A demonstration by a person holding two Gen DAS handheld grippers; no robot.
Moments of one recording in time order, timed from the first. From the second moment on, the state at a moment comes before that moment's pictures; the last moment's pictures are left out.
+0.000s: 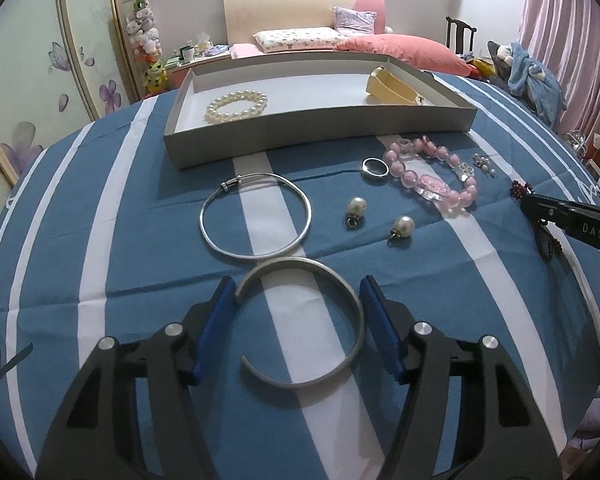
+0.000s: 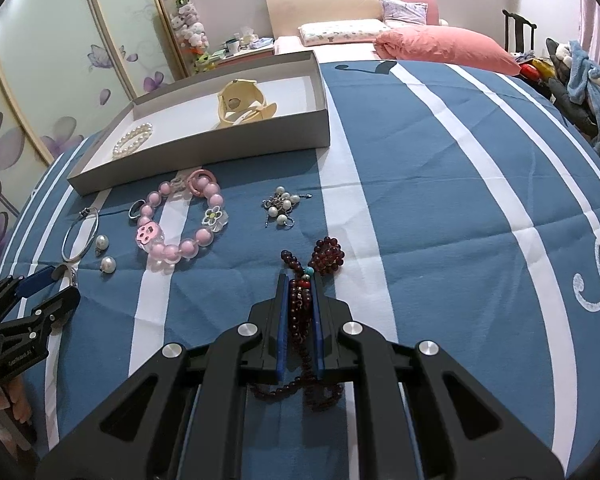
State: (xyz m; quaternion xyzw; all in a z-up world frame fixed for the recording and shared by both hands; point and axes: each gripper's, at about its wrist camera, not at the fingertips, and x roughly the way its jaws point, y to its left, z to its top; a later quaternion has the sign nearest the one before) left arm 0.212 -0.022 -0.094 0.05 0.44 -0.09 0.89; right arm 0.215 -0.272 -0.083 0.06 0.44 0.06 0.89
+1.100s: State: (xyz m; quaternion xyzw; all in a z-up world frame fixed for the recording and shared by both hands) left arm 0.205 -0.004 -0.059 -0.01 0.36 -0.06 0.93; right arm 0.206 -0.256 -0.056 0.05 0.37 0.09 0.92
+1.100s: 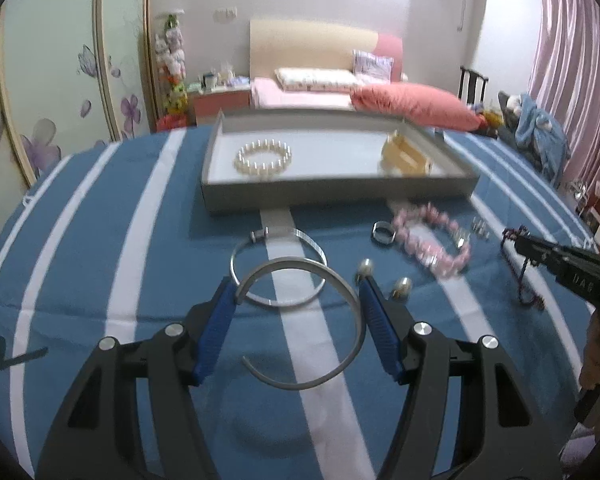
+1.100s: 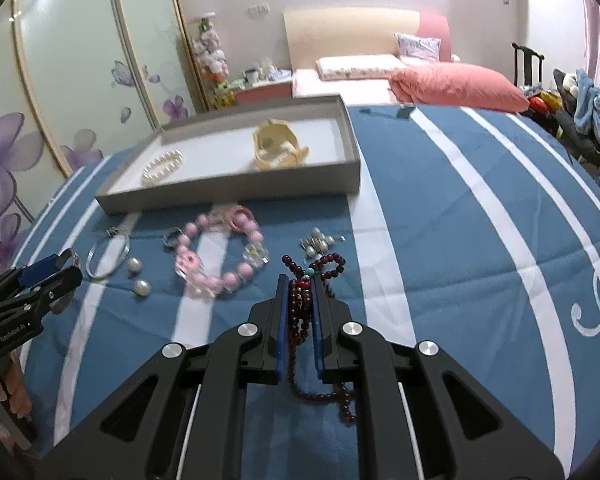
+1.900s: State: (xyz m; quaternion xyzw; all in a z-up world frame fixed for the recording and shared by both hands) left arm 0.200 -0.009 0.007 -0.02 0.24 -0.05 0.97; right arm 0.205 -0.233 0.018 0.04 0.25 0.14 0.96
